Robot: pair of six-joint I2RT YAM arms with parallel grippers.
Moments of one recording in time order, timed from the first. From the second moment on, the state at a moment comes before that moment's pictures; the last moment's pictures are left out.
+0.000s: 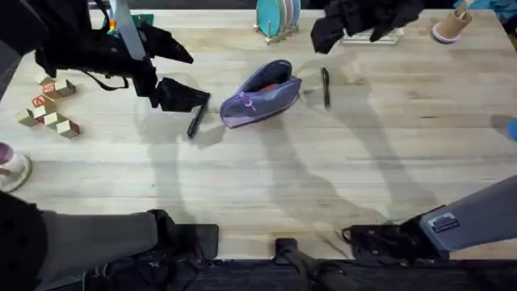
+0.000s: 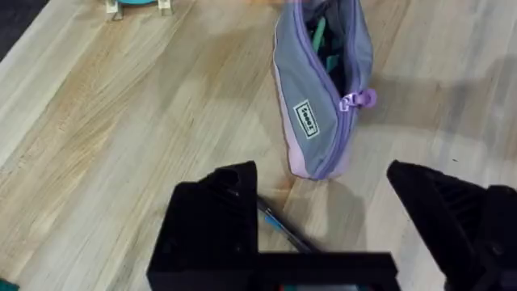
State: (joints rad) left arm 0.28 1.50 1.19 -1.07 0.87 1.28; right arm 0.33 1.77 1.76 -1.20 0.18 0.11
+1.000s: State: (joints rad) left arm 0.28 1.50 1.19 -1.07 0.87 1.28; right arm 0.30 1.97 1.74 -1.10 0.18 0.30
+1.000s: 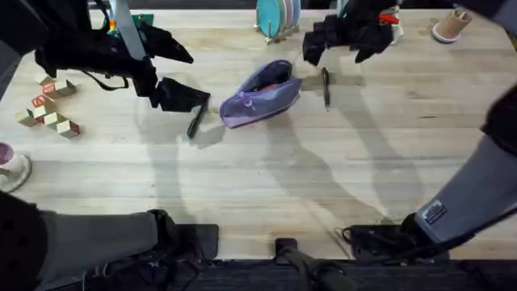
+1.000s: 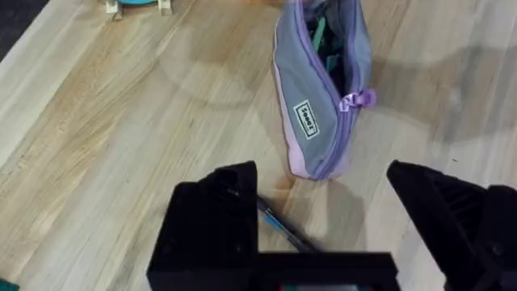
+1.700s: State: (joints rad) left arm 0.28 1.50 1.19 -1.07 0.87 1.28; right arm 0.30 2.16 1.74 -1.05 0.17 0.50
